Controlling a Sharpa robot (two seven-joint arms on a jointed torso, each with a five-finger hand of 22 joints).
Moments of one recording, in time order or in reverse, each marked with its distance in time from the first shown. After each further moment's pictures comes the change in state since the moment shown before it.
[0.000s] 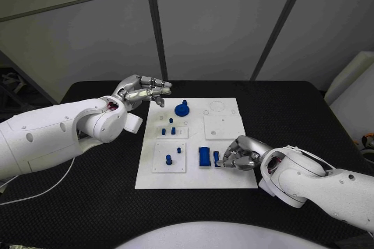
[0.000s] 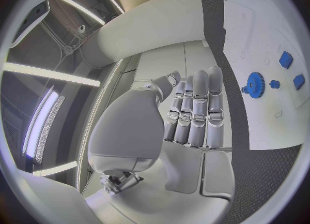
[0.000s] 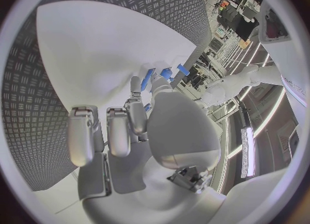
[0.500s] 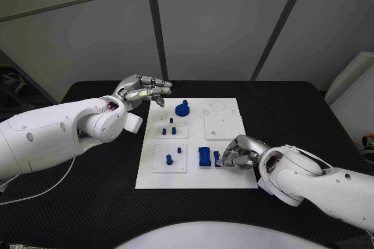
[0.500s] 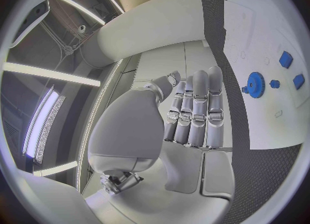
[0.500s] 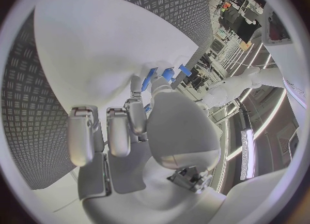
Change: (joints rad) left arm 0.000 -0.001 0.000 0.000 0.000 0.001 0.000; left_hand 0.000 0.000 0.000 0.000 0.000 0.000 0.000 0.000 0.000 0.000 0.000 0.000 0.000 0.000 0.000 0.000 0.000 0.000 0.000 0.000 0.000 -0.001; right arm 0.000 0.013 0.000 -0.013 -0.017 0.001 -0.003; right_hand 0.006 0.006 -0.011 0.000 -0.015 0.000 0.000 0.000 0.001 0.000 0.000 0.003 -0.001 0.000 0.000 0.000 0.000 0.000 0.000 0.000 0.000 0.000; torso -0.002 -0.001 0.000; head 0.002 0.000
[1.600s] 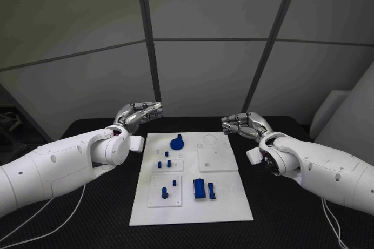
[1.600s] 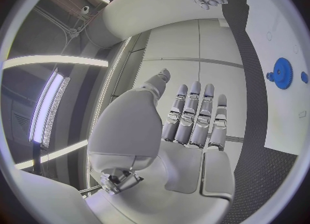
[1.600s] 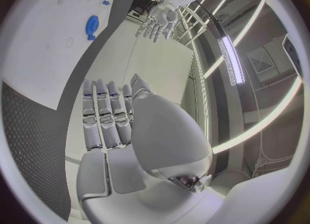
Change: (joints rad) left arm -0.024 0.167 -0.001 -0.248 0.236 -0.048 0.138; left_hand -0.042 0.010 -0.203 0.084 -0.015 -0.057 -0.065 -0.039 -0.002 -0.084 0.071 -0.171 -0.055 -0.260 0.138 -0.760 -0.354 0.000 -0.564 0.162 -0.527 -0.533; right arm 0.099 0.216 0.096 -0.591 0.912 0.025 0.761; right_hand 0.271 0.033 0.056 0.019 -0.070 -0.164 0.112 -0.181 -0.273 -0.388 0.178 -1.166 -1.122 -0.463 0.203 -1.397 -1.052 0.156 -0.631 0.203 -1.365 -0.767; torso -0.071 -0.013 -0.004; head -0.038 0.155
